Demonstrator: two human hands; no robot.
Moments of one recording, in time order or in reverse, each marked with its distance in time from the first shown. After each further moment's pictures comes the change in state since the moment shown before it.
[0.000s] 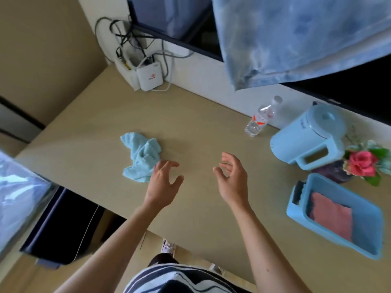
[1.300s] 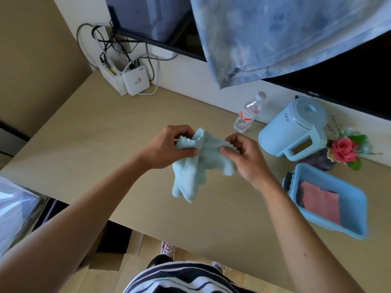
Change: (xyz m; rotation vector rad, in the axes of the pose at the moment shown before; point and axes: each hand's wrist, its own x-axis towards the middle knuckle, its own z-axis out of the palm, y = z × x) left_hand 0.057 0.114 -0.083 -0.257 -0.414 0.378; right_hand 0.027 -0.061 -0.075 0.228 -0.265 -0.036
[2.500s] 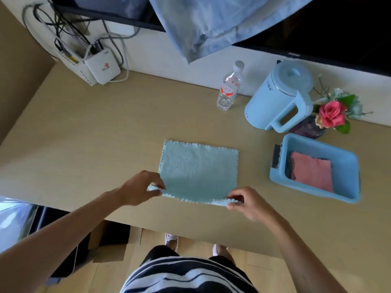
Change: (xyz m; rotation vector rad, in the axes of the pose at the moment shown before) left_hand -0.061 -0.127 0.061 0.408 -0.383 -0.152; right_hand -0.110 0.149 -0.045 -0.466 -0.328 0.458
